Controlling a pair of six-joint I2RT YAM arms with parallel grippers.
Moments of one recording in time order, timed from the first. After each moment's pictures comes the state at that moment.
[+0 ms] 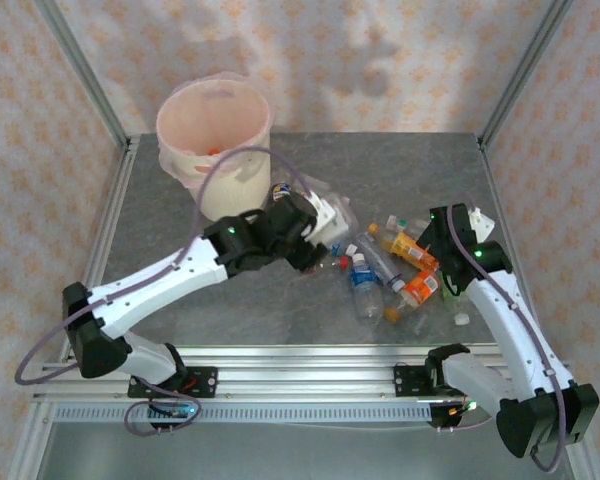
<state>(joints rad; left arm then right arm) -0.89 1.43 1.46 -0.79 -0.29 0.01 0.20 0.97 0.94 -1.00 0.43 0.78</state>
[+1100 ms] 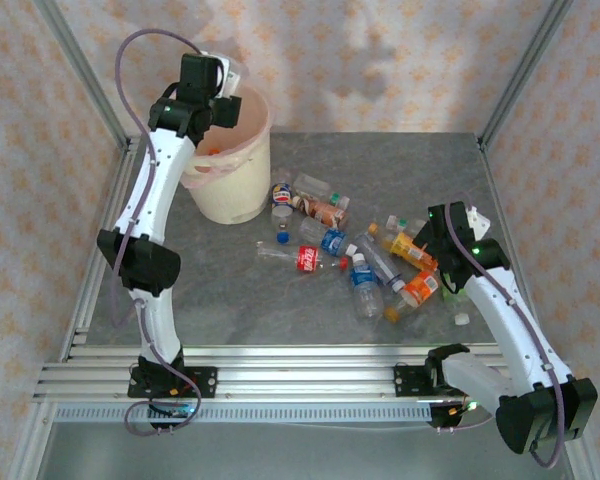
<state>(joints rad) -0.17 2.01 2.34 -0.93 -0.29 0.10 0.20 0.99 0.94 -0.98 0.39 0.78</state>
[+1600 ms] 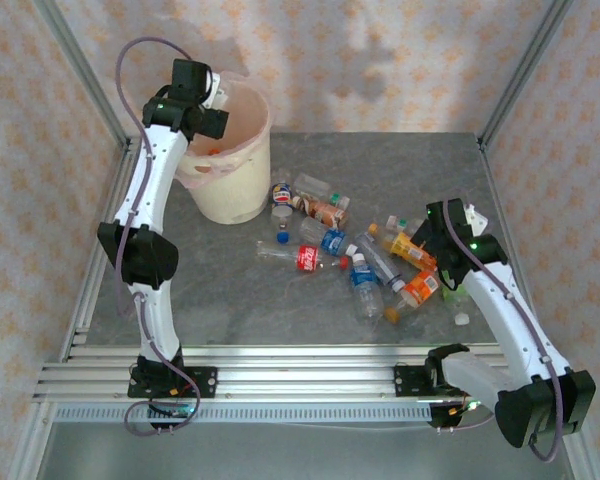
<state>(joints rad) -0.10 2.06 2.34 -1.02 -0.26 0.20 0.20 1.02 0.96 -0.98 0.37 0.79</state>
